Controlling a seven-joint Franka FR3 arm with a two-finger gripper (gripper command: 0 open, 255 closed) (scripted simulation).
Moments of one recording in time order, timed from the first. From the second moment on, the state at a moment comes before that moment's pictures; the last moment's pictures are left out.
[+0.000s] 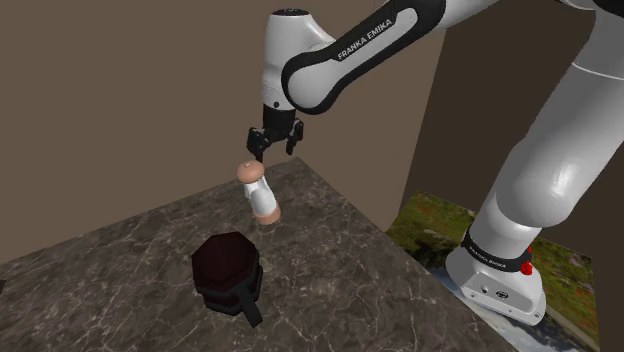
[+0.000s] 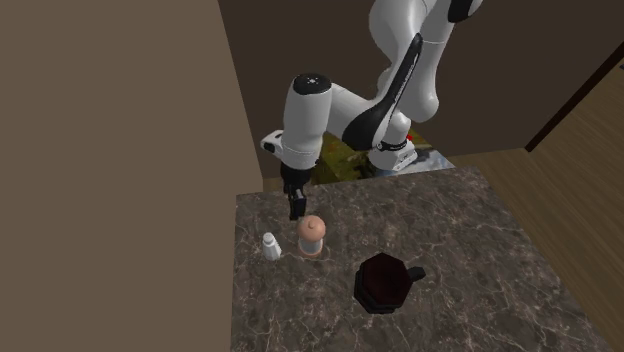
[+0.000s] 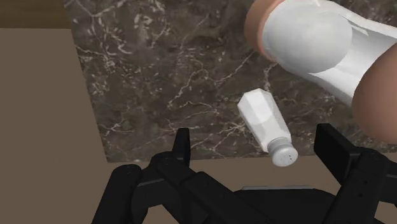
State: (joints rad) arm -0.04 -0.07 0.39 -2.24 0.00 2.41 0.58
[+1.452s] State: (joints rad) arm 0.02 0.28 0.36 -2.05 -0.27 2.57 0.83
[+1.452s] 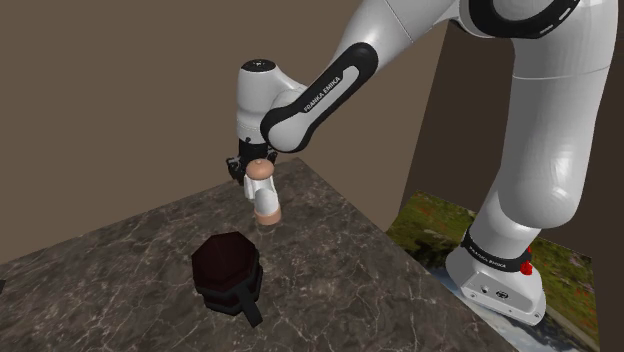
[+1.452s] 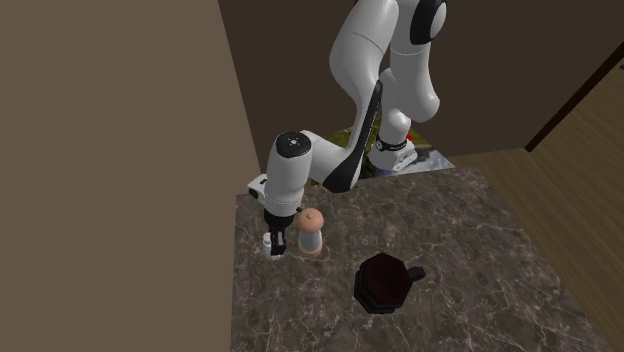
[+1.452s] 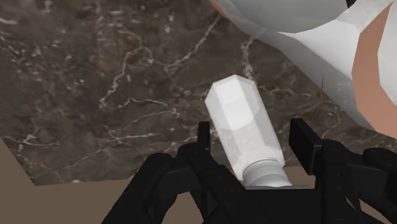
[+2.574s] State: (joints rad) arm 0.00 0.22 0.38 -2.03 -0.22 2.50 0.79
